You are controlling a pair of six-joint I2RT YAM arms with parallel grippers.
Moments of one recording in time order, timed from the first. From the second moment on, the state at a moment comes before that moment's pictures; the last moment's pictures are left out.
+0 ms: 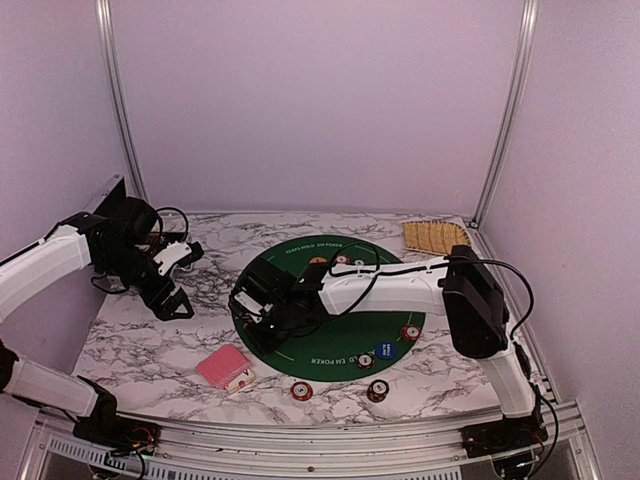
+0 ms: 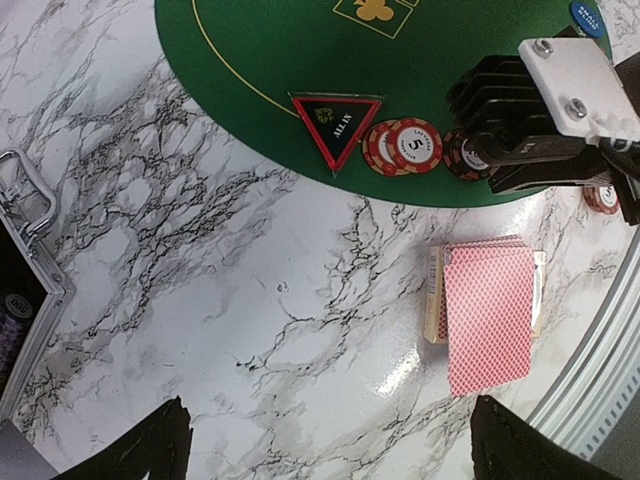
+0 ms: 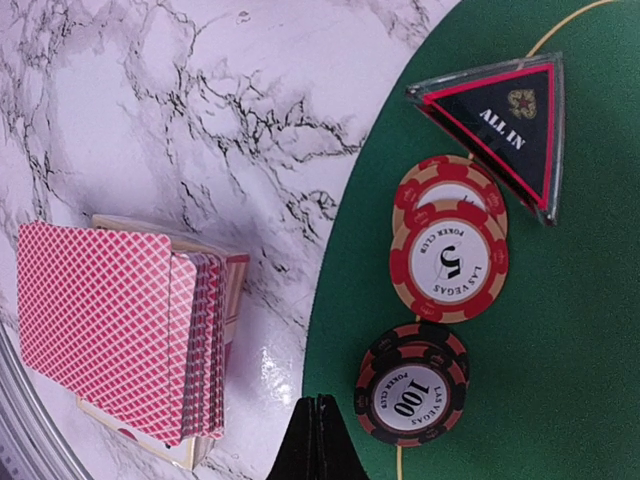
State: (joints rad) left arm -0.33 1.26 1.04 -0.97 0.25 0.46; right arm 1.14 2.28 1.85 -0.61 -0.07 0.29
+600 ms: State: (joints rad) left arm -0.33 1.26 1.05 -0.98 0.21 0.47; right arm 1.16 2.32 1.86 -0.61 -0.09 0.28
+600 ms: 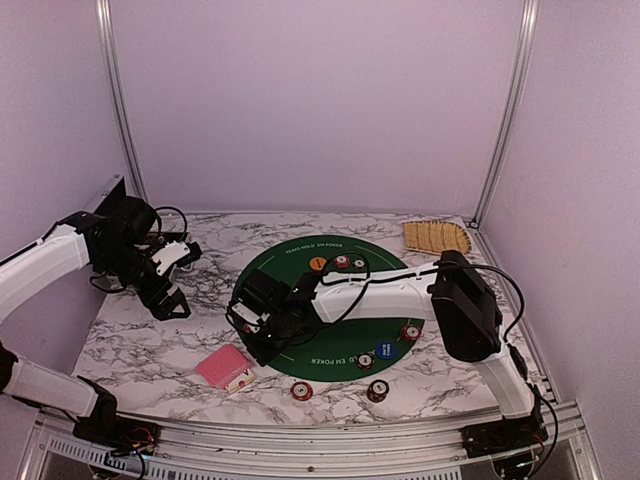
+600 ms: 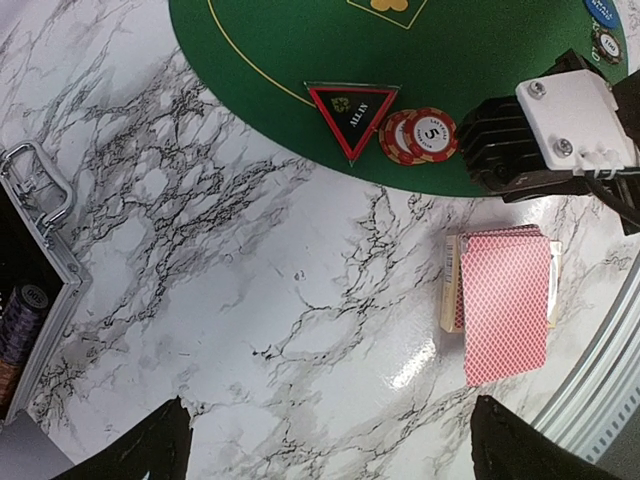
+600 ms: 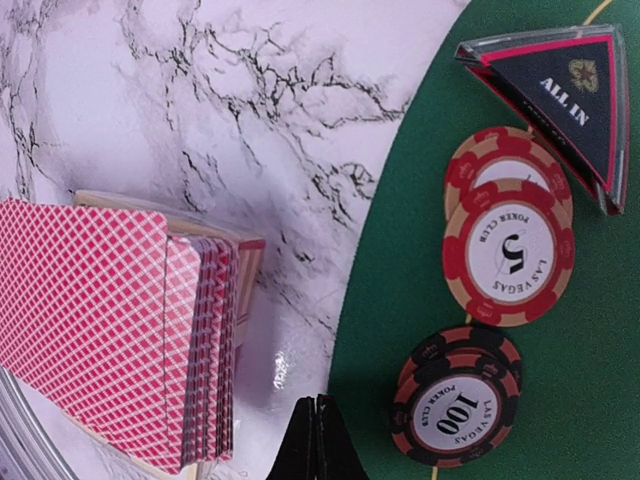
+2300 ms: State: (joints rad) left arm -0.33 1.23 1.05 -1.00 0.25 0.47; right arm 1.19 2.40 2.04 -0.70 -0.05 0.25
